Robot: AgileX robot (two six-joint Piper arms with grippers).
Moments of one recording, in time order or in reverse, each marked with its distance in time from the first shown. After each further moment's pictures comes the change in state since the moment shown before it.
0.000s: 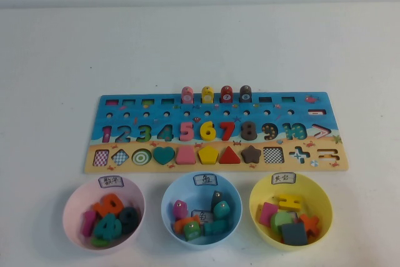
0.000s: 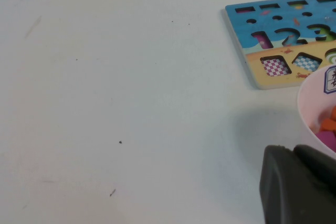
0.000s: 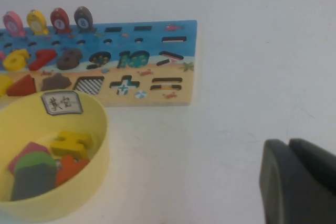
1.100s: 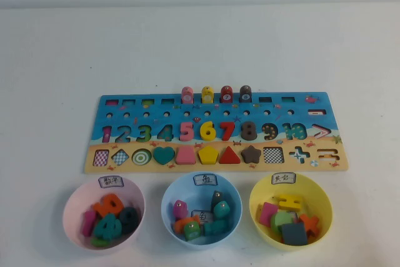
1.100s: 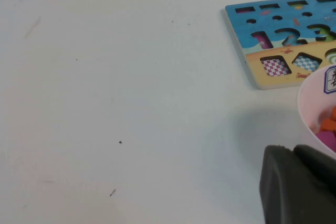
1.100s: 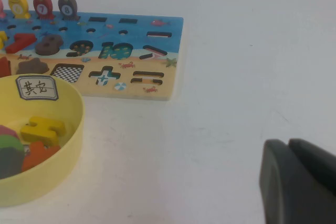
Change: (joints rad) right arm 0.000 0.000 0.000 -0.080 0.000 0.000; left arm 0.000 0.000 0.000 0.000 0.000 0.000
